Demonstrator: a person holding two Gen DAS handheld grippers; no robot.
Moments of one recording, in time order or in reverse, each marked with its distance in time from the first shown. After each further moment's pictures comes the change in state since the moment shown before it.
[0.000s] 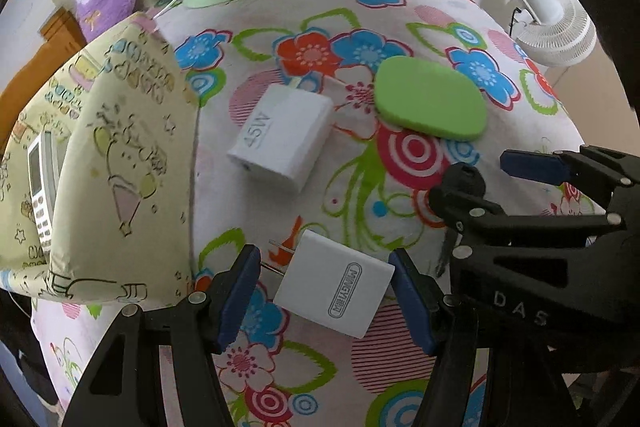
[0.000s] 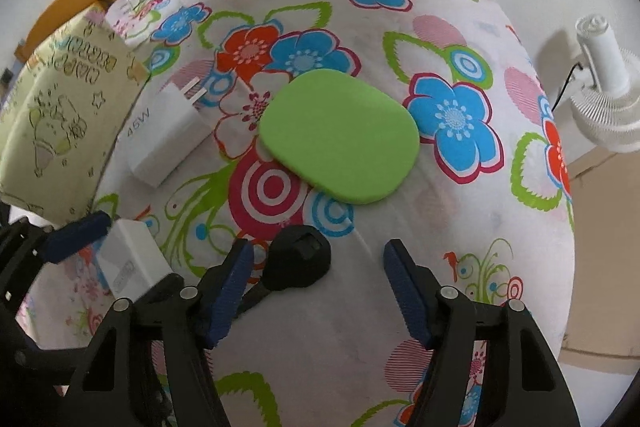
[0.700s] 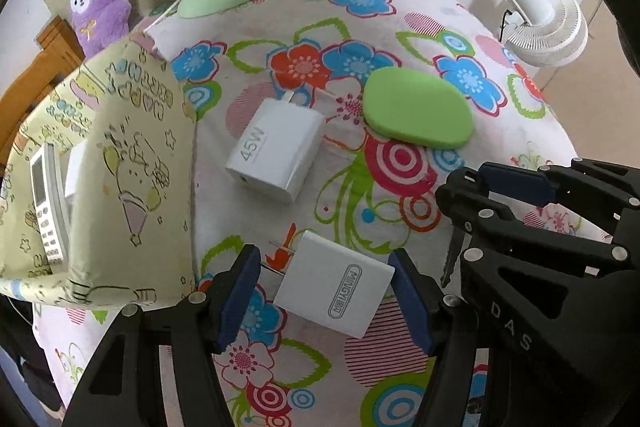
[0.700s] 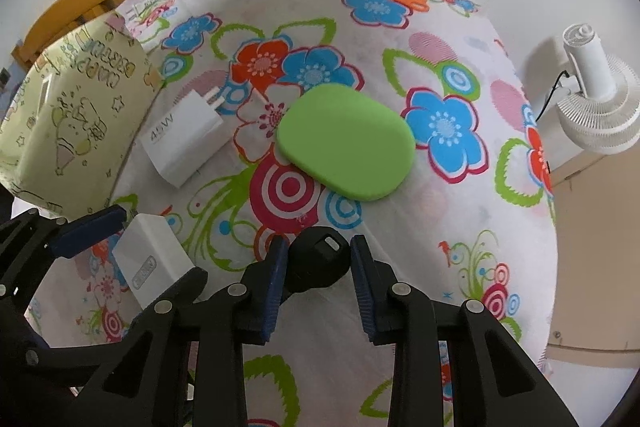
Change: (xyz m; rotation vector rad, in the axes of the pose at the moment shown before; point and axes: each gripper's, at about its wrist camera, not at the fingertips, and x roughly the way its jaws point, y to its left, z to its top) left arm -0.016 -0.003 0.007 0.023 -0.012 -0.019; right arm -0.024 0.011 -0.003 0.010 -0.025 -0.026
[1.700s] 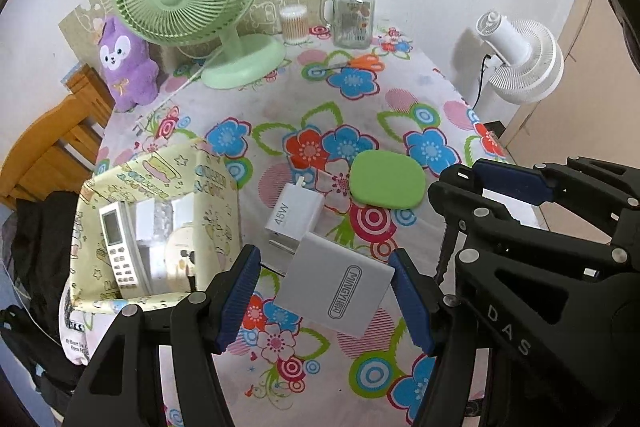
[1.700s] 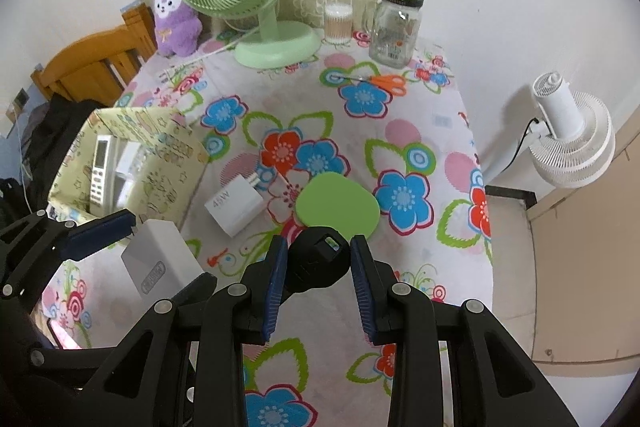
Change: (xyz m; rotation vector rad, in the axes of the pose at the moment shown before) left arm -0.103 -0.002 0.027 0.018 -0.107 0.017; right arm -0.114 0.005 0.023 -0.005 -0.139 0.002
